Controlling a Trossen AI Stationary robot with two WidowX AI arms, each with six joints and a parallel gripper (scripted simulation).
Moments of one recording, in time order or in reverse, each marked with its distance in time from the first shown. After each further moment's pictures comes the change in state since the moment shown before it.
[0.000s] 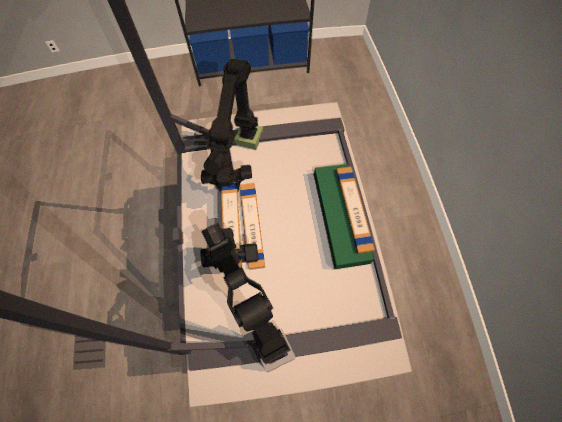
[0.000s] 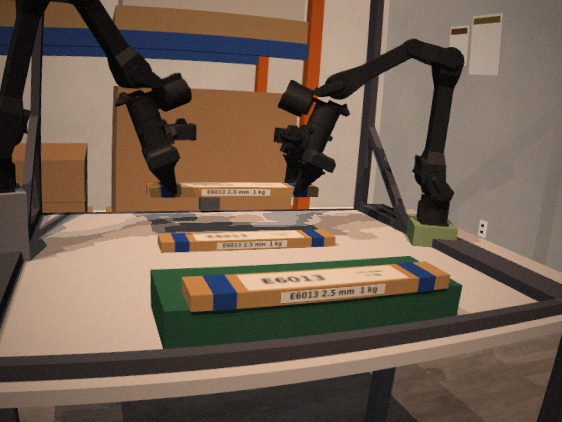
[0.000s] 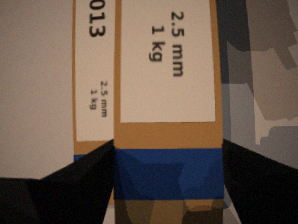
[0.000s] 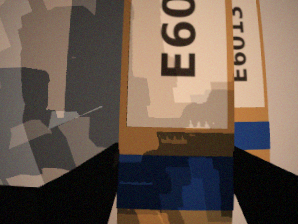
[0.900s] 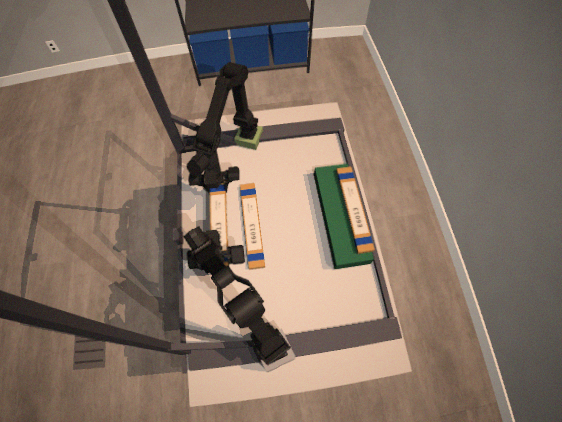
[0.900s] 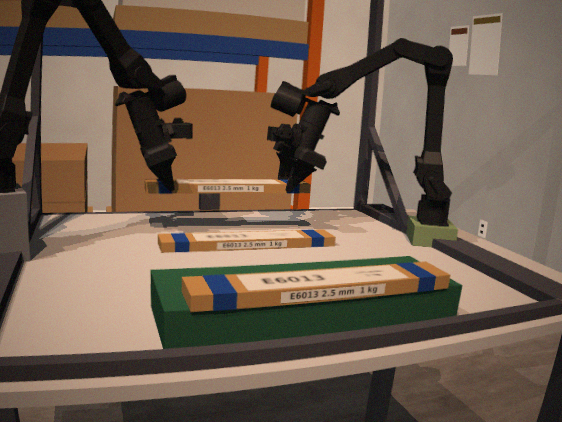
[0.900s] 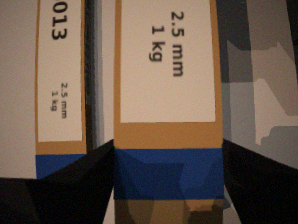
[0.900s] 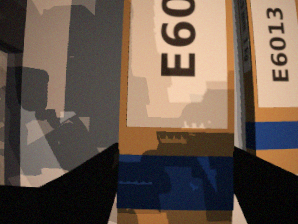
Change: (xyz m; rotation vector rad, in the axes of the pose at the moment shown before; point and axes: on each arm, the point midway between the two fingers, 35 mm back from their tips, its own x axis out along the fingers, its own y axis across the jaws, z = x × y) left arm 0.001 -0.046 0.000 0.000 0.002 0.004; right arm 0.000 0.045 -0.001 -0.002 0.002 -0.003
